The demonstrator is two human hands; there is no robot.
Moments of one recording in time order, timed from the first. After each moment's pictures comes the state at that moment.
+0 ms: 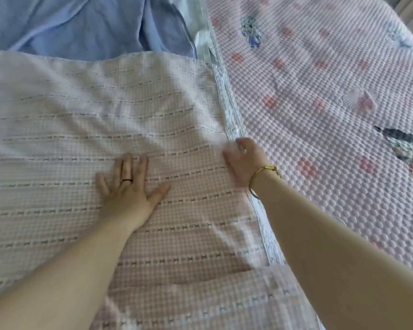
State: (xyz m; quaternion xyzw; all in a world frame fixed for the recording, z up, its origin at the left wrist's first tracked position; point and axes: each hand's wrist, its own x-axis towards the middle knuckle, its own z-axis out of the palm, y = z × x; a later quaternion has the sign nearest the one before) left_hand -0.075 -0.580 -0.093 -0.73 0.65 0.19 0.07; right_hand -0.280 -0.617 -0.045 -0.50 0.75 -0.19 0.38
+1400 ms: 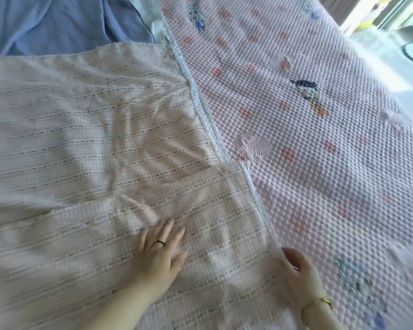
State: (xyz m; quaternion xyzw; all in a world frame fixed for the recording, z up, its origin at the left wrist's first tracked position) left_hand -0.072 -0.323 -0.046 -0.49 0.85 0.19 0.00; right_hand -0.319 -0.231 0.002 -0.19 0.85 -0.29 0.40
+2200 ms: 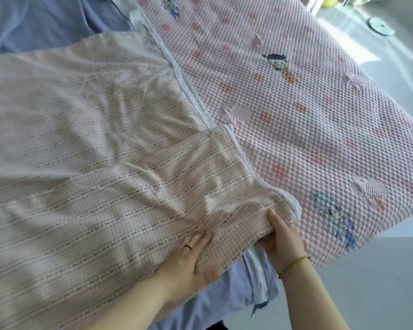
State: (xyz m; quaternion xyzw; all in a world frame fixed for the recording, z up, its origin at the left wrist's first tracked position) left_hand -0.063 -0.230 0.010 -0.35 0.78 0.48 0.19; right_hand -0.251 -0.180 0.049 0.07 0.64 -0.57 0.50
